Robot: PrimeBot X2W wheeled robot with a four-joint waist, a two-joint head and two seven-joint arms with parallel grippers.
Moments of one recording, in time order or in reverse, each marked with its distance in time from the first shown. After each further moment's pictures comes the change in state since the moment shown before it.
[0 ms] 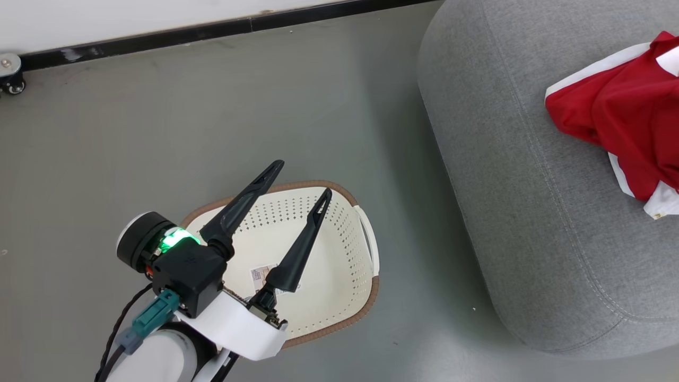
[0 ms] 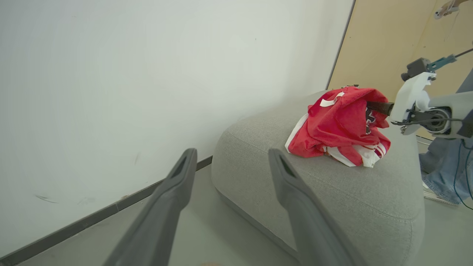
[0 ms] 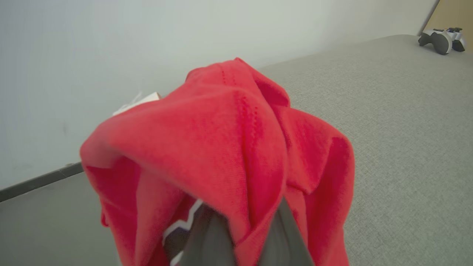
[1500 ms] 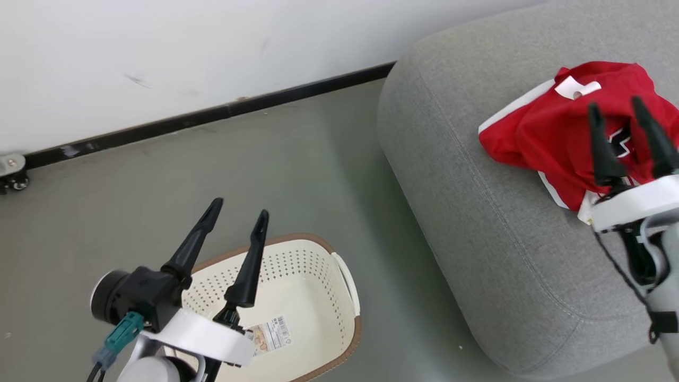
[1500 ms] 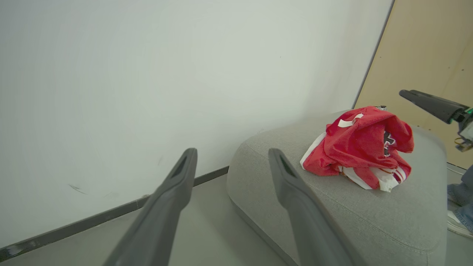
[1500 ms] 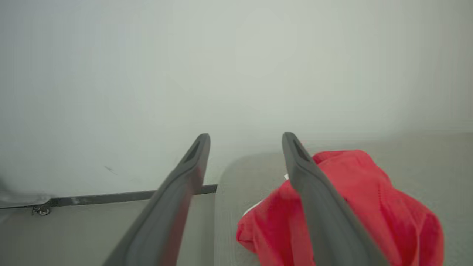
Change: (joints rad) left arm 0.133 -0.036 0.090 0.162 -0.066 0.073 -0.136; right arm 0.218 0.085 0.210 -0.451 0.004 0.000 -0.069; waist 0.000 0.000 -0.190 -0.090
